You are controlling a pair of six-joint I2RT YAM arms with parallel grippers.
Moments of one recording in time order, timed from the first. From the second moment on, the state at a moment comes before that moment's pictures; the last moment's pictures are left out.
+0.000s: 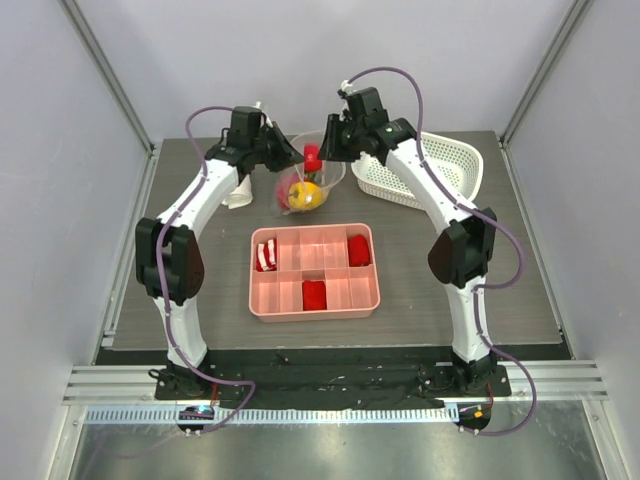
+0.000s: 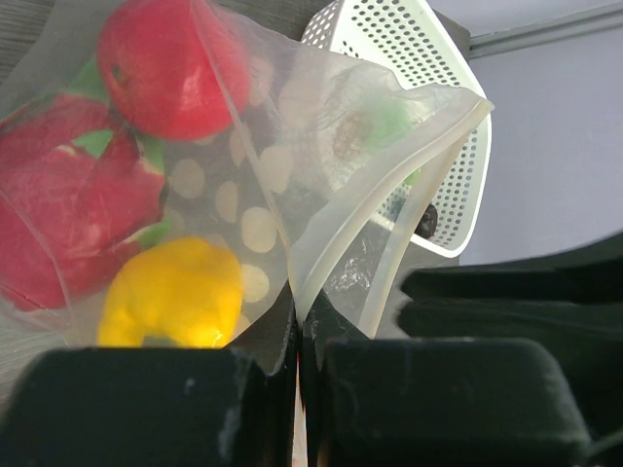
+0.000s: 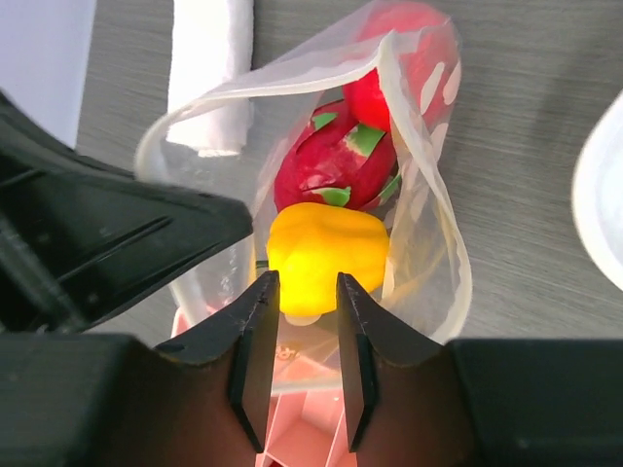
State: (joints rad) left arm -0.30 1.94 1.76 -0.36 0.34 -0.78; right arm 0.49 2.14 2.25 -0.74 -0.18 0.45
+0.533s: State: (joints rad) left arm -0.30 1.93 1.76 -0.35 0.34 -0.82; right arm 0.54 2.19 2.05 -0.66 -0.28 0.44
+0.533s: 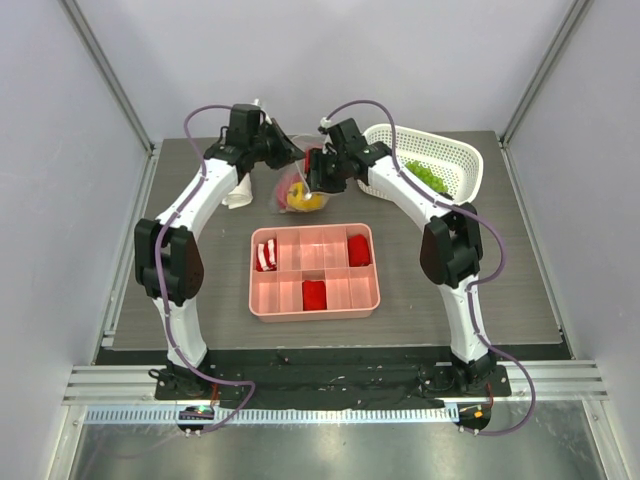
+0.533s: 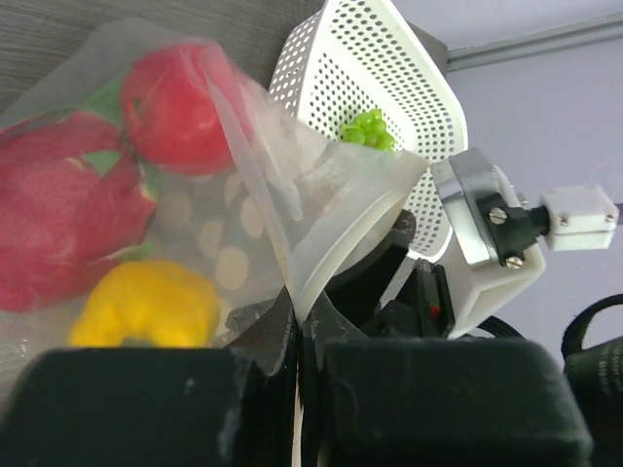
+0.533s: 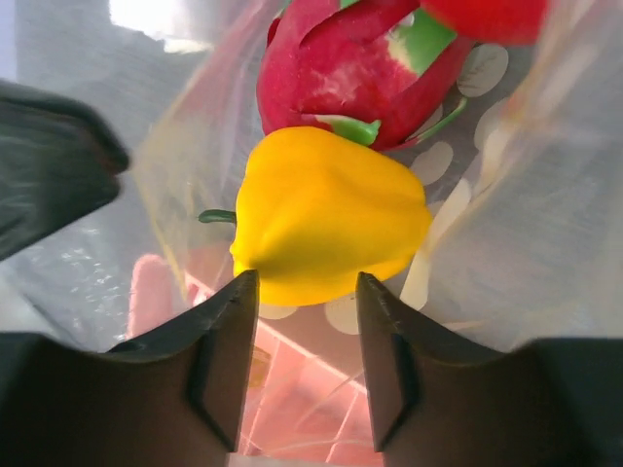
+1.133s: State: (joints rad) left arm -0.30 1.93 1.72 -0.31 0.32 -0.84; right arm 0.53 2.20 1.82 -0.28 -0.37 0.56
